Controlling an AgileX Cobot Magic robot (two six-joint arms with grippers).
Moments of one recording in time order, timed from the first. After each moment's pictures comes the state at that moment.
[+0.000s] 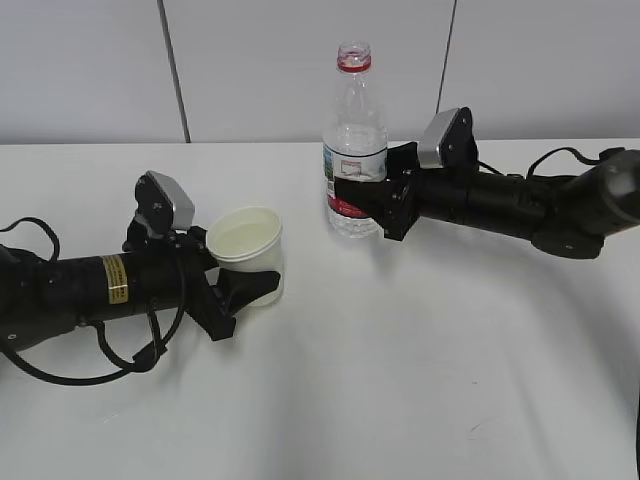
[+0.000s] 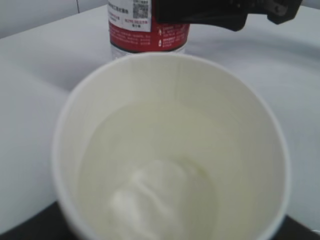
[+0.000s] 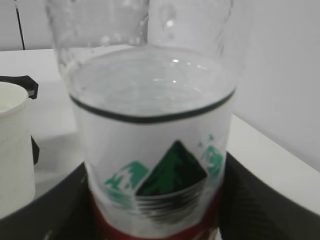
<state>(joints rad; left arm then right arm) -0.23 2.12 -0.82 0.93 -1.04 -0.38 0.09 2.31 -1.32 -1.07 -1.12 0.39</state>
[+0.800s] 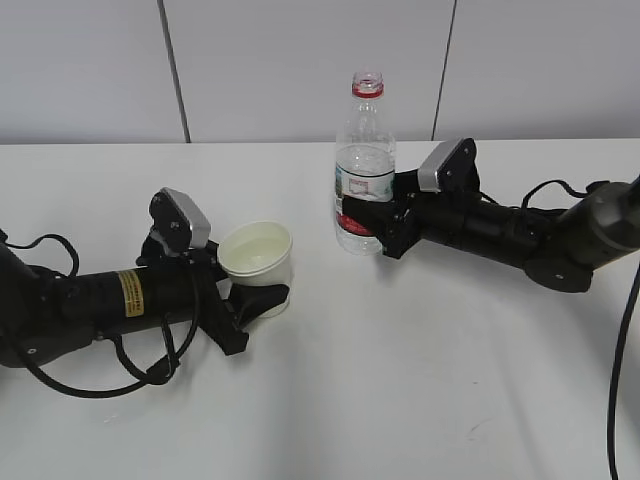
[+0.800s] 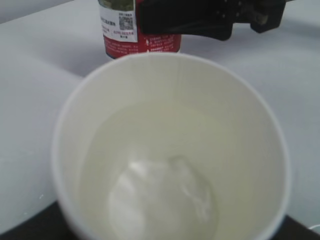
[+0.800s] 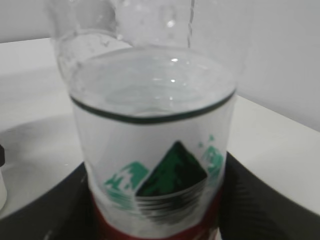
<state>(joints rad) -0.27 2.18 -0.82 0.84 -1.05 -0.28 0.09 2.39 -1.27 -0.92 -1.12 0.31</state>
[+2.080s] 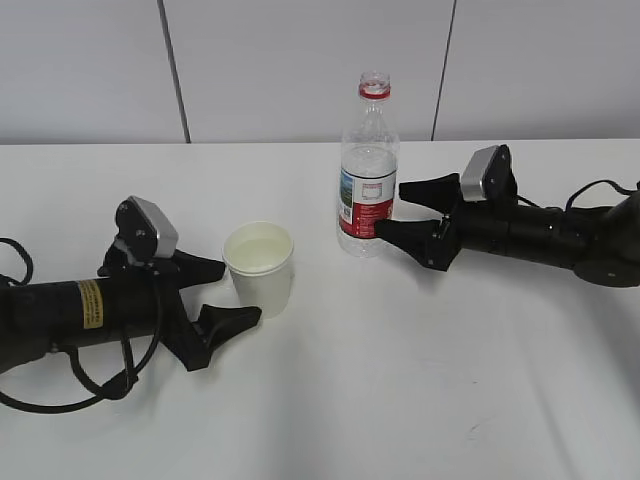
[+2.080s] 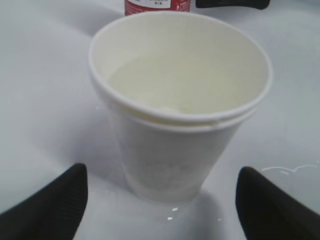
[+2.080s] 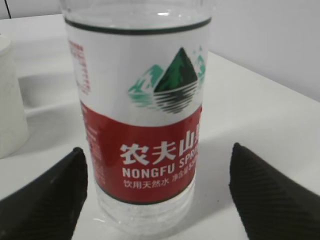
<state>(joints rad) -0.20 2.10 -0.71 0.89 -0.99 -0.29 -0.04 2.39 -1.27 -1.16 -1.15 0.38</state>
